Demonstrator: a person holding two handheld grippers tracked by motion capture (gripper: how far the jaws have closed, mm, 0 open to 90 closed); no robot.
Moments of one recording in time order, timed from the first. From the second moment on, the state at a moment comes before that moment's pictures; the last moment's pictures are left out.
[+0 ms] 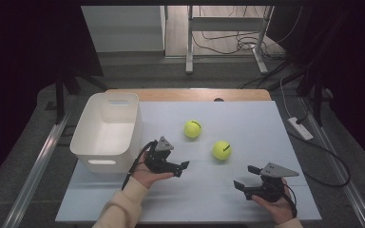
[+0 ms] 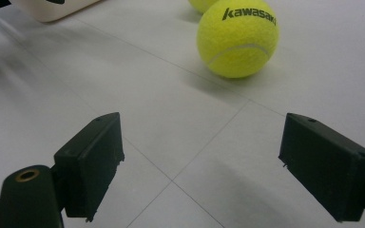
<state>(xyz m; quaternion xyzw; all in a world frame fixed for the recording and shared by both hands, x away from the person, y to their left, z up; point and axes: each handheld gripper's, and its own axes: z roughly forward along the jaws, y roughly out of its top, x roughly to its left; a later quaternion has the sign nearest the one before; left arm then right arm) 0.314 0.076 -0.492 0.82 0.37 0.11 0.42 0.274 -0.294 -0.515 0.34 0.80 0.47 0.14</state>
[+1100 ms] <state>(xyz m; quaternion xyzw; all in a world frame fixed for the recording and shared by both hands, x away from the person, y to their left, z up) 0.343 0.056 -0.491 0.83 0.38 0.11 0.39 0.274 -0.296 -0.514 0.35 0.80 0.47 0.15</state>
